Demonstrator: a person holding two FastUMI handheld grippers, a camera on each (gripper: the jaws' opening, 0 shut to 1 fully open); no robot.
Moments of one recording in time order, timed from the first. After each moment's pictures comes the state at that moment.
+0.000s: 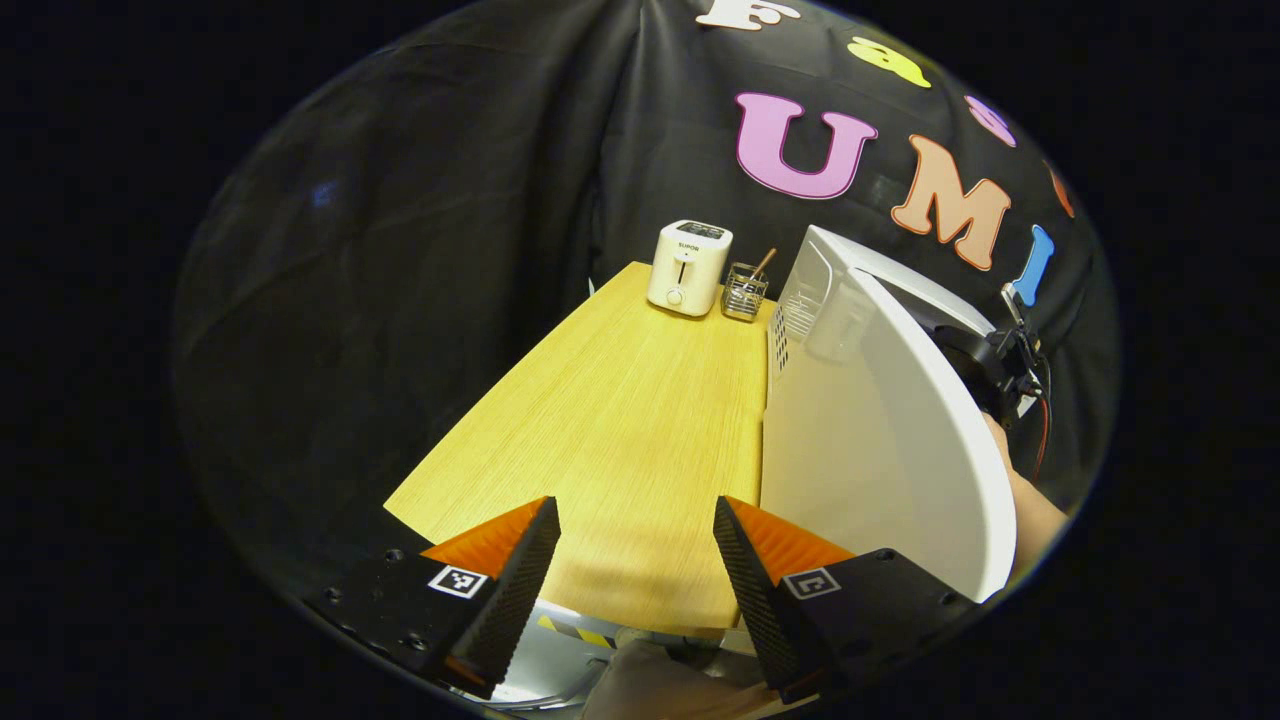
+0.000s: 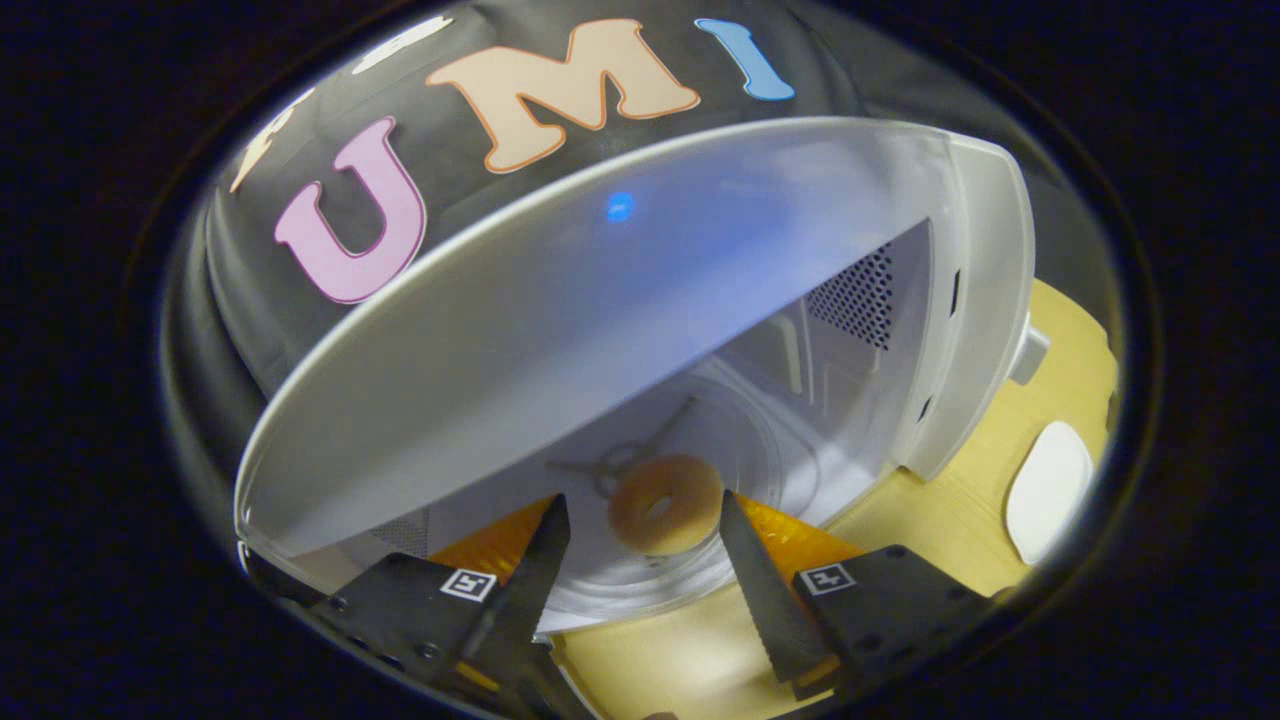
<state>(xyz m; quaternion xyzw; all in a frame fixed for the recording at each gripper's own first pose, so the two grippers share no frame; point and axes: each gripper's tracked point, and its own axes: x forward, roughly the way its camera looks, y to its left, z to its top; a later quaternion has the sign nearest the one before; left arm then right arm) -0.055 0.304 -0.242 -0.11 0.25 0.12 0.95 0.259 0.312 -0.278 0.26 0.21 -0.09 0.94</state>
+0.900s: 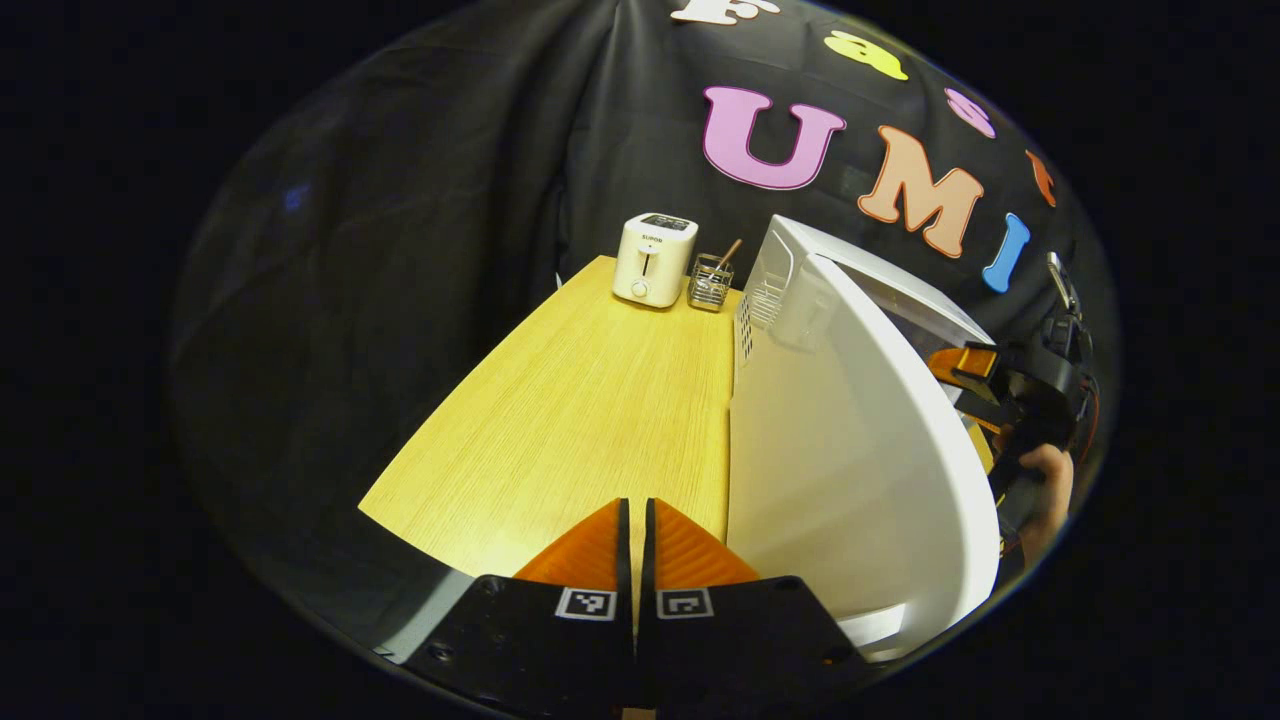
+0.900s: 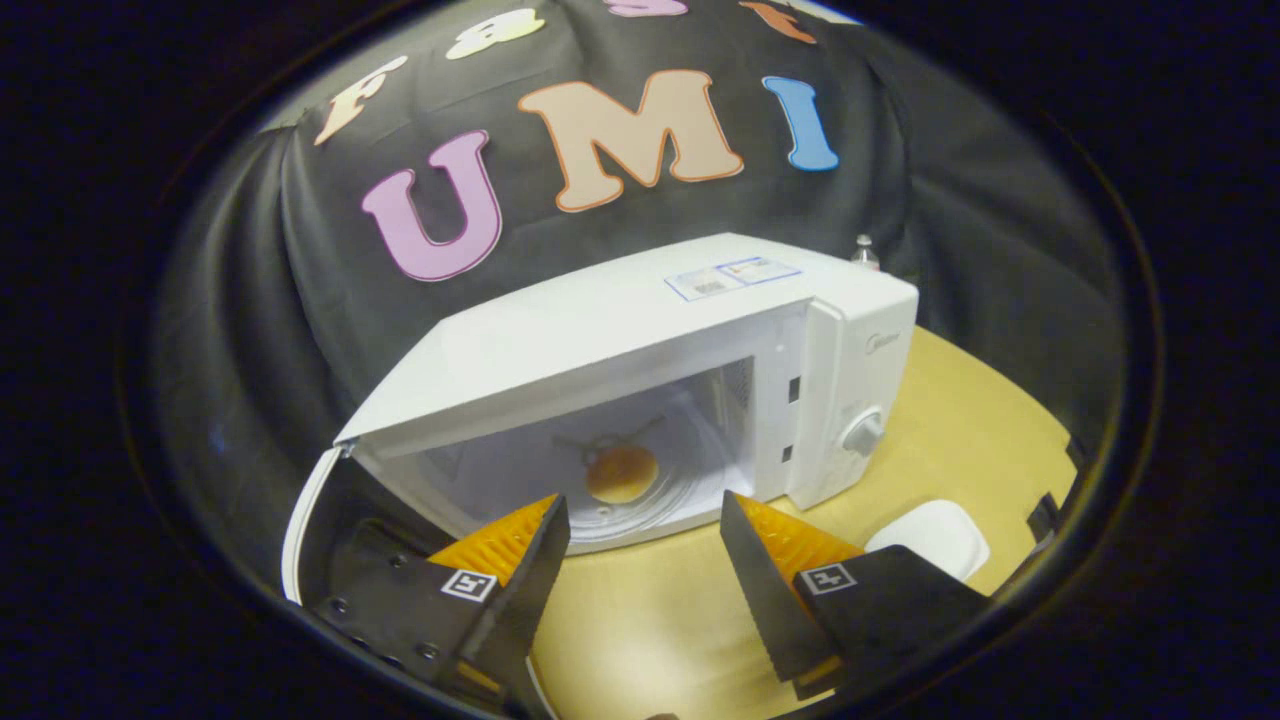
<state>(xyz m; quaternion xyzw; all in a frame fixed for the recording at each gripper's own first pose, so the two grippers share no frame) -0.056 0.277 -0.242 -0.11 0.26 0.07 0.96 0.138 0.263 -0.213 0.13 0.17 -0.05 0.98</state>
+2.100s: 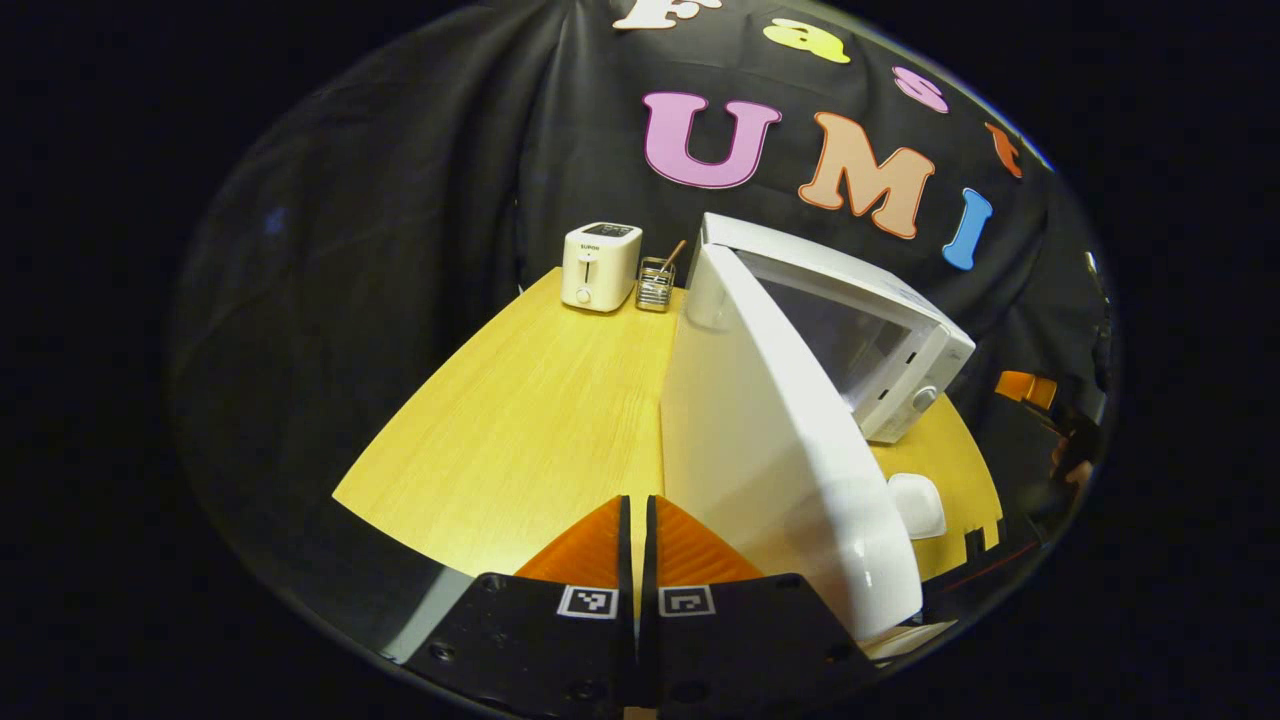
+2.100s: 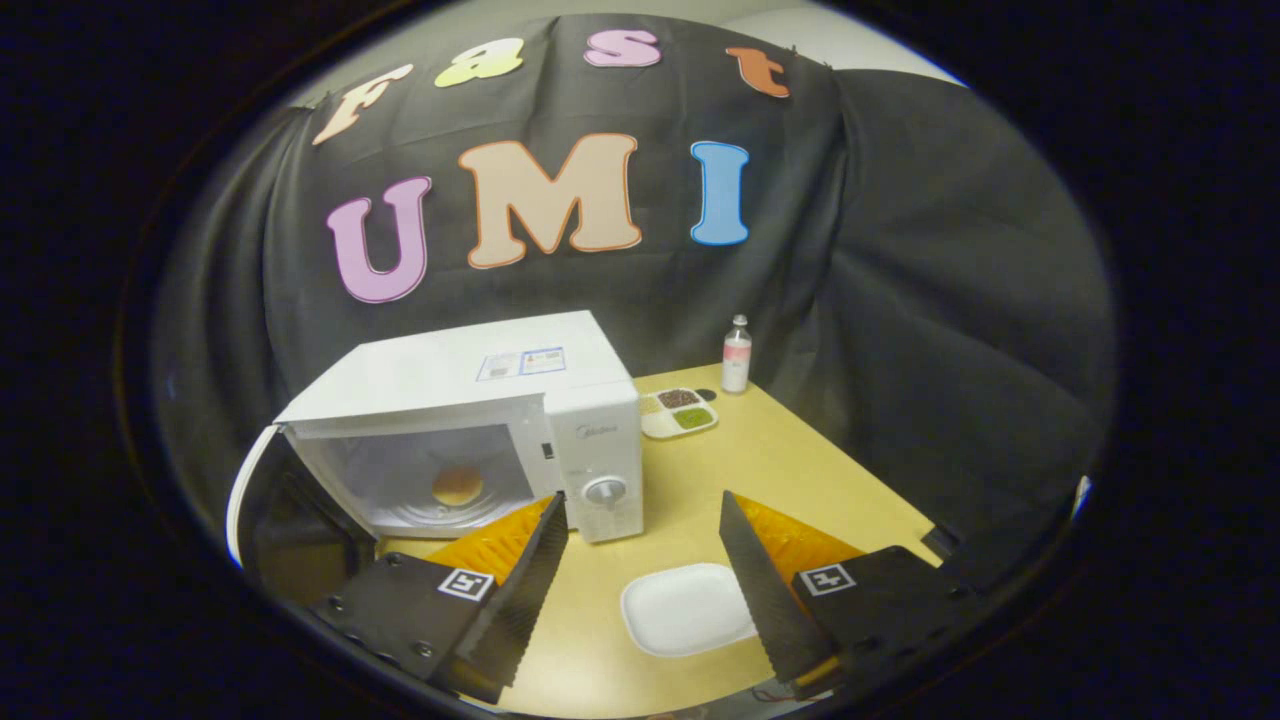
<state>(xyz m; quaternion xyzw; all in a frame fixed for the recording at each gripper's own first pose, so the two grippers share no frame) -0.070 0.179 -0.221 -0.08 0.24 0.06 0.96 0.059 0.074 -0.166 0.06 0.12 -0.13 0.98</state>
